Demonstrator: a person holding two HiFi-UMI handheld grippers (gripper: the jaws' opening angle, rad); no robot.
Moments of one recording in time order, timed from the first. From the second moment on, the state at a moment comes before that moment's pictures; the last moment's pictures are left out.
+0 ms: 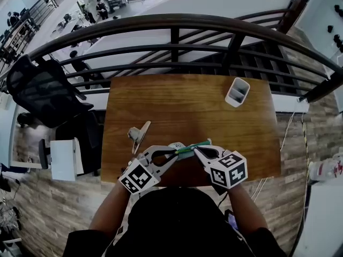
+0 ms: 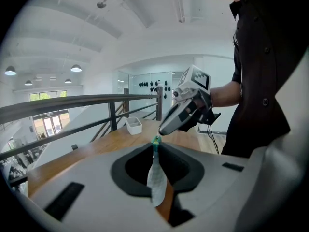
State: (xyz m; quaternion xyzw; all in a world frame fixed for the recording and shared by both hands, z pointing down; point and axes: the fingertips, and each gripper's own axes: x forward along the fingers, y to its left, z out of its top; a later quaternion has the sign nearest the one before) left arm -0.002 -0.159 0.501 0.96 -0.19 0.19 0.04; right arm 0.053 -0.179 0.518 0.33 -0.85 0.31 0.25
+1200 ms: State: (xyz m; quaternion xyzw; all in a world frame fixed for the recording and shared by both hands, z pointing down) left arm -0.026 -0.168 0.500 0.96 -0.23 0.17 0.06; right arm 0.090 -0.189 0.525 0.41 -0.83 0.24 0.30
